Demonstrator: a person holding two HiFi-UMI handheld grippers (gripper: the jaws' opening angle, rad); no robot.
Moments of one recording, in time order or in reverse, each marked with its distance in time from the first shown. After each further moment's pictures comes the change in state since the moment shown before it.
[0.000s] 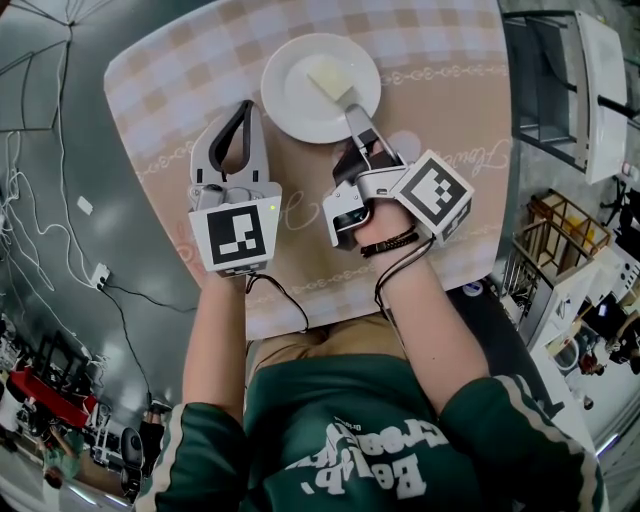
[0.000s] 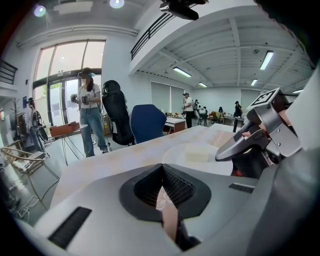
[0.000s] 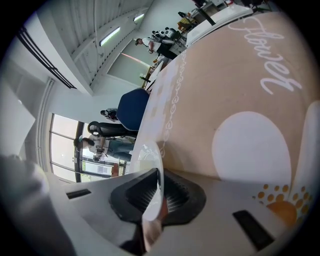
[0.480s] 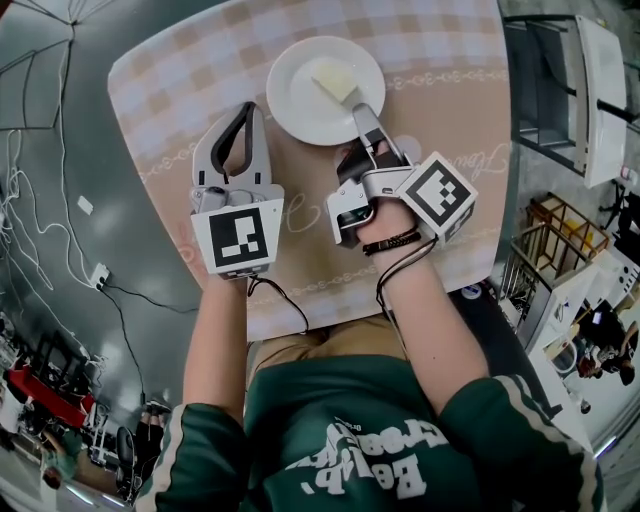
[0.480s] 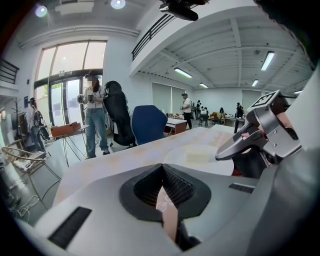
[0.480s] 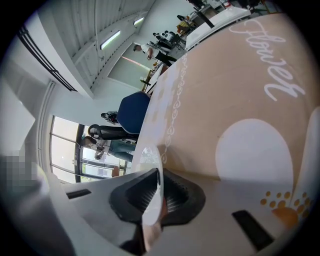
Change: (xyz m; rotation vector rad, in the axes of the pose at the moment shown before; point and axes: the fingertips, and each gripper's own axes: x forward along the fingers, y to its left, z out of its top) left arm -0.001 0.002 0.004 -0.008 -0.006 0.007; right arm 0.000 0.001 0.010 -0.003 -0.030 -0.008
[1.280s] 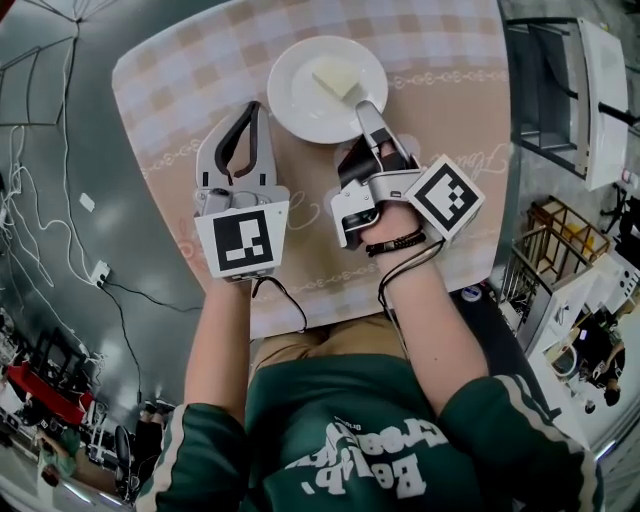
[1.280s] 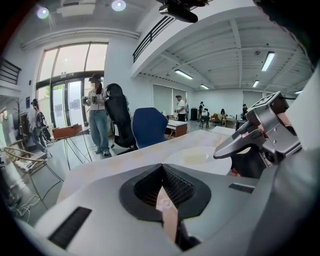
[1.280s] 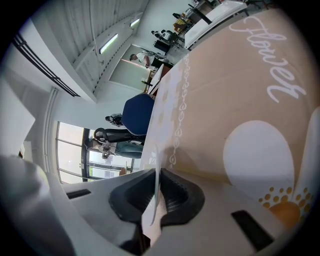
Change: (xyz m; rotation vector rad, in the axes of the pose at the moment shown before) left arm -0.007 -0.006 0.012 0.004 -0.027 0.012; right arm -0.008 0.012 0.006 0.003 0.005 0.052
